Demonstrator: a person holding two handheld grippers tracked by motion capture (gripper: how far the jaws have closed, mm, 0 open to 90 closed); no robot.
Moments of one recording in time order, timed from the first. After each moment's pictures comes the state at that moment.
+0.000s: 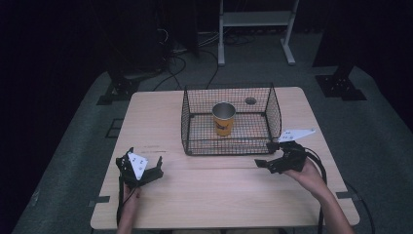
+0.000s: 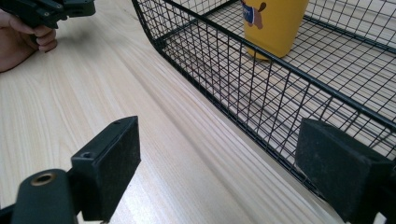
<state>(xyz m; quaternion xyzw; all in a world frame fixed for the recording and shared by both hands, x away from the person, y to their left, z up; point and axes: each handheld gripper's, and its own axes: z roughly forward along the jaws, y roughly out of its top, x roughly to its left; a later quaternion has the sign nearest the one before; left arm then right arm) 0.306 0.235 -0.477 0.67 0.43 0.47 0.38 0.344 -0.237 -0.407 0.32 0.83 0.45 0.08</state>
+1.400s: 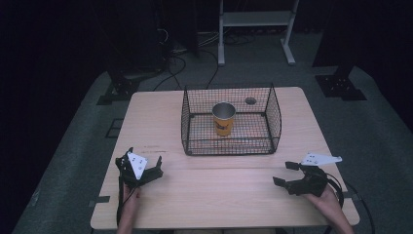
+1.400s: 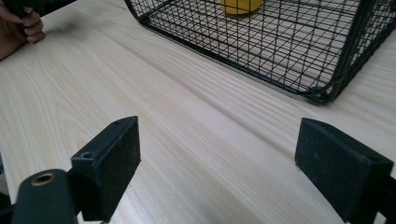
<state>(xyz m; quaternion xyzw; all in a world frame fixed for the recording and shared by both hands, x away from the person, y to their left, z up) 0.306 0.235 -0.477 0.67 0.43 0.47 0.38 0.288 -0.289 -0.448 0.38 0.79 0.47 0.10</state>
